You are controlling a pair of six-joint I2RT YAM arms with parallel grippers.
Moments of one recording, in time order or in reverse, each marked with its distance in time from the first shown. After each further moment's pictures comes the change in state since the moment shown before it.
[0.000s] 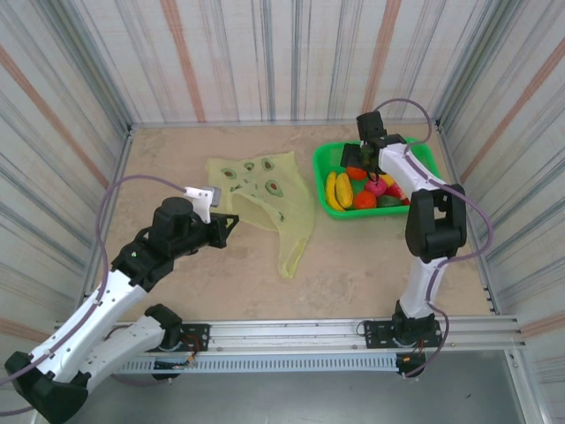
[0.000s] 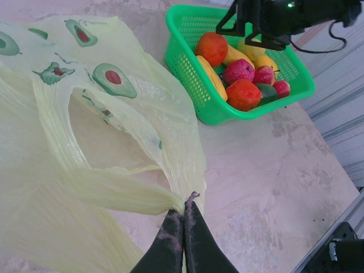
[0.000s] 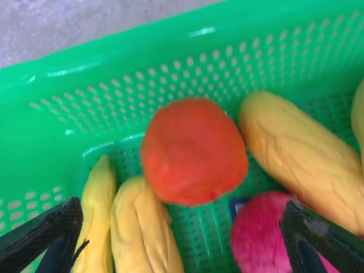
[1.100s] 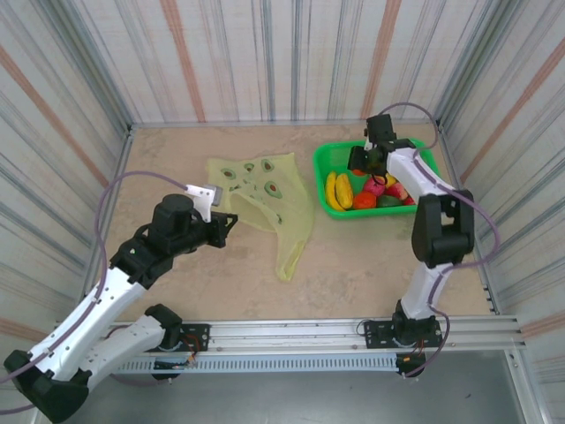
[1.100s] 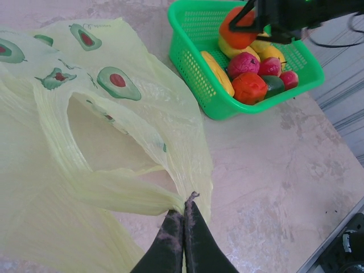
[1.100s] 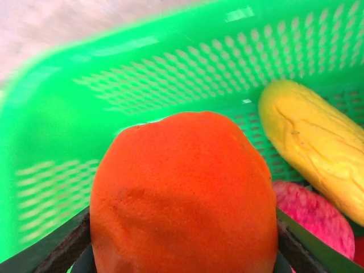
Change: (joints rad) left arm 0.000 0.017 0.045 -0.057 -0.010 0.059; right arm -0.022 -0.167 -0.146 0.076 -0.175 -0.020
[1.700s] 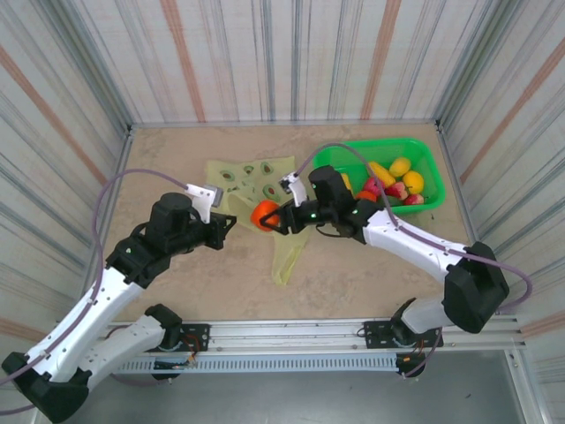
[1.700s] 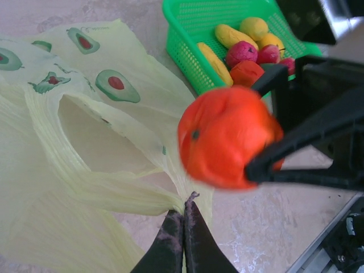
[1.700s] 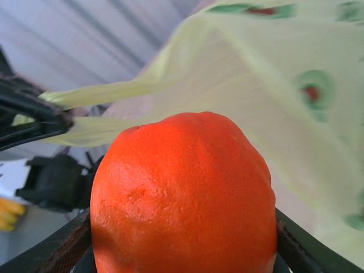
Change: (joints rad) left arm 0.000 -0.001 0.040 -0.068 0.024 0.056; right arm 0.589 -0.364 -0.441 0.437 -0.525 0.045
